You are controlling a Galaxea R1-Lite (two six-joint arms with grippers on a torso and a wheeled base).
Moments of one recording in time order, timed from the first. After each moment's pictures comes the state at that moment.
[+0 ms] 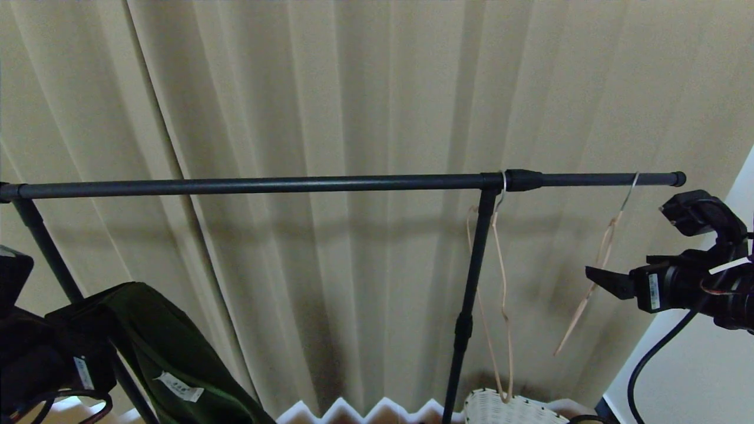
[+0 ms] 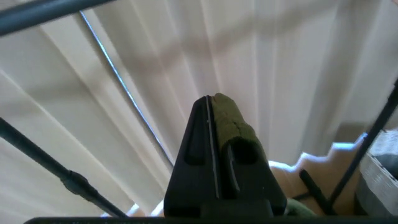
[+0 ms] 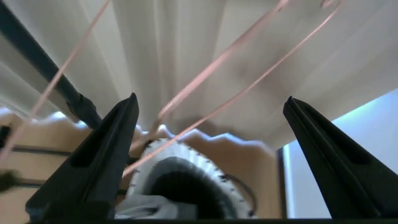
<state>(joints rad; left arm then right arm) -0.30 1.00 -0.30 -0.55 0.14 0.21 0.05 1.44 -0.62 -0.32 -0.01 -0.07</state>
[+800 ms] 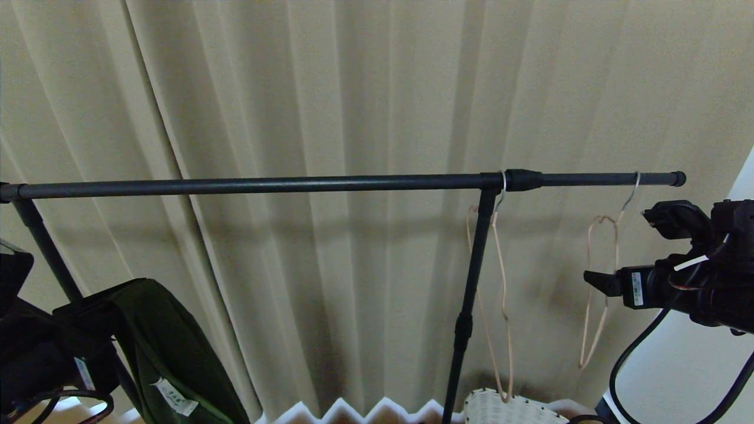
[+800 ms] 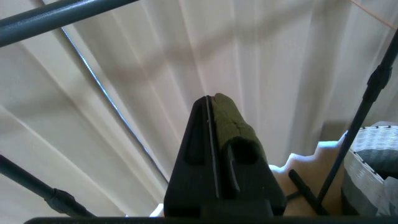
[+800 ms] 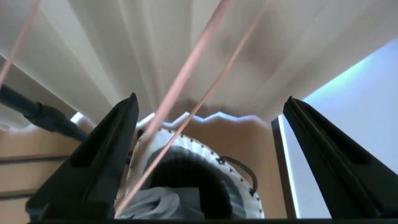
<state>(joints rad) -0.29 1.01 -0.31 -0.56 0.04 0.22 0.05 1.54 -0.65 -0.30 -0.13 0.02</state>
